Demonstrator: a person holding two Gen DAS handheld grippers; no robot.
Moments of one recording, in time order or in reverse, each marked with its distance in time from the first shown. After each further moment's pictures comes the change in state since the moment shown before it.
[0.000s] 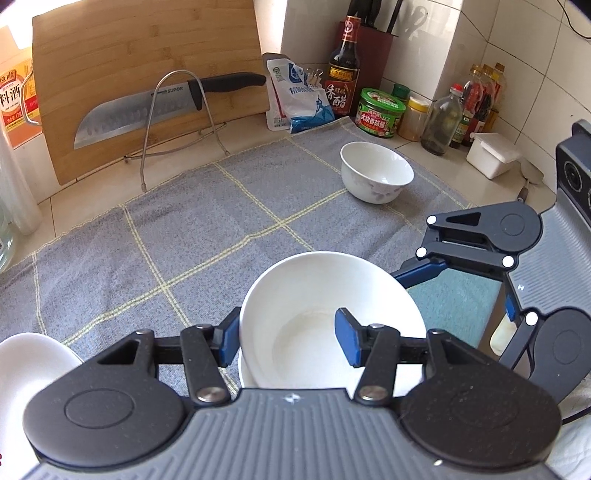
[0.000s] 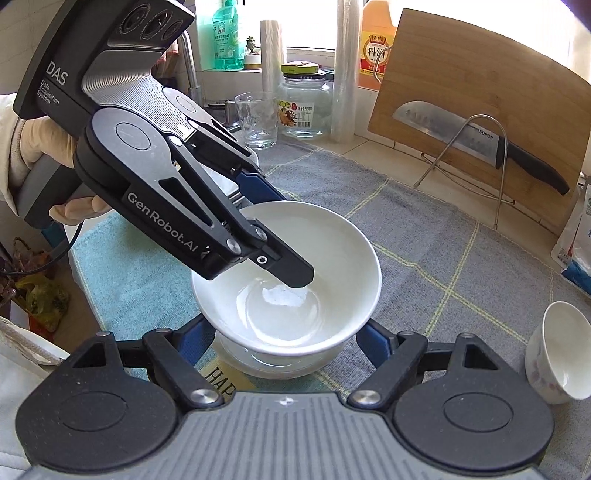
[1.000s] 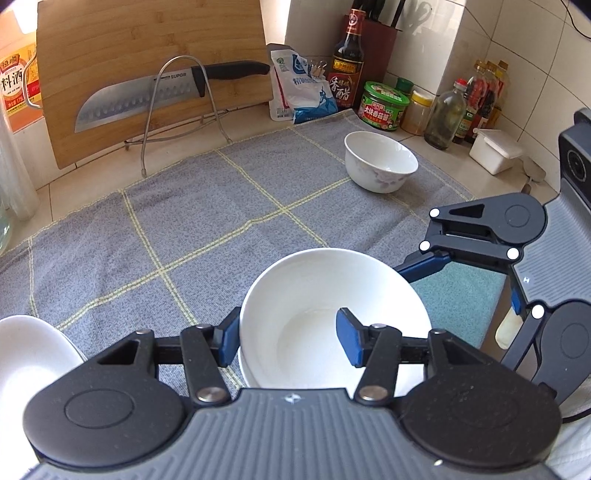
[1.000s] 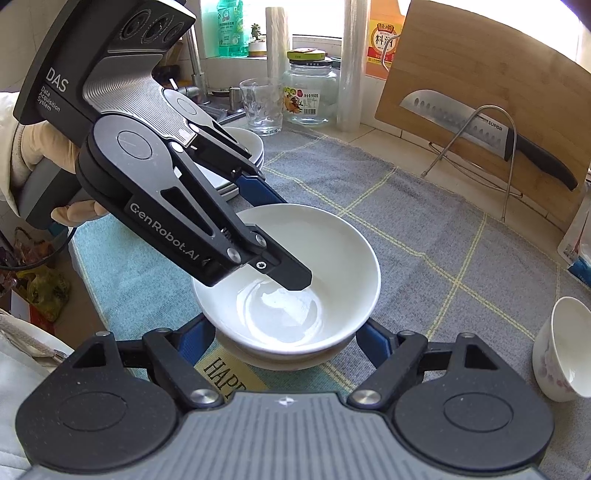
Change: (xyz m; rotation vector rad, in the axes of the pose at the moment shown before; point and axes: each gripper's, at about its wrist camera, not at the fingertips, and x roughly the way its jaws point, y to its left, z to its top) left arm 0.006 0.003 -0.010 -0.009 0.002 -0.003; right arm 0.007 0.005 -0.001 -0.010 0.033 0.002
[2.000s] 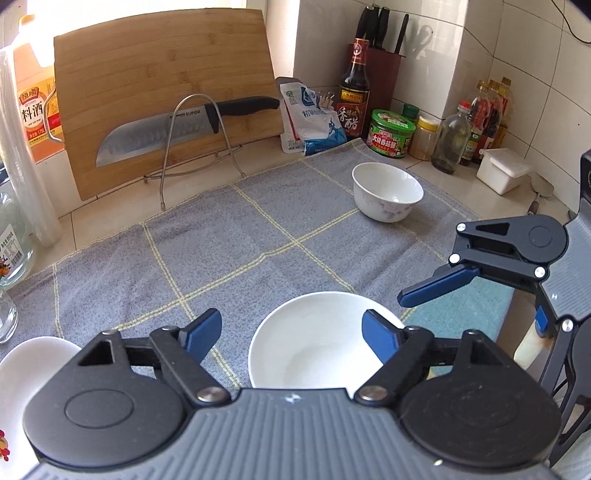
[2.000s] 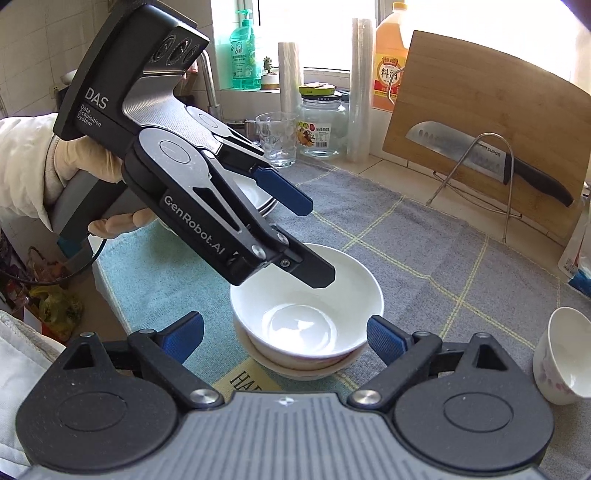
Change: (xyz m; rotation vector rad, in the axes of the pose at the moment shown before) left arm -0.020 -0.005 0.007 0.015 -0.098 0.056; right arm -0.028 0.009 -0.006 0.002 -0.109 0.030
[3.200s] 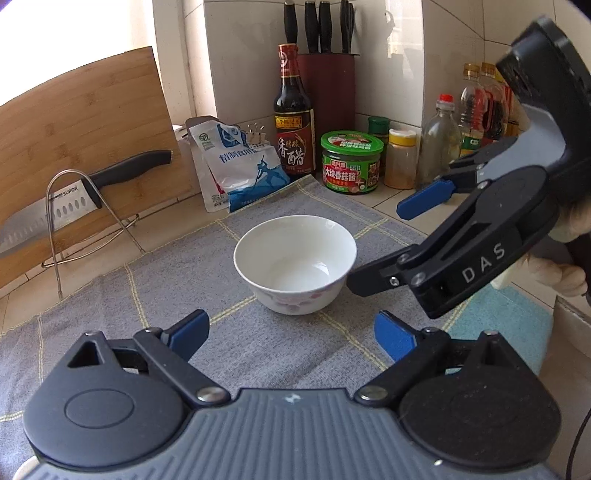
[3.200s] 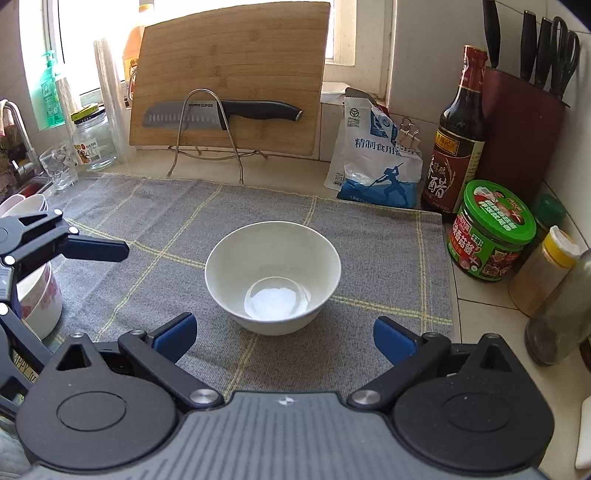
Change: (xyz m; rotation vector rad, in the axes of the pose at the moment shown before) left arm 0.134 -0.167 0.065 0.076 -0.123 0.146; right arm -0.067 -0.221 -0.066 0.301 0.027 -0.349
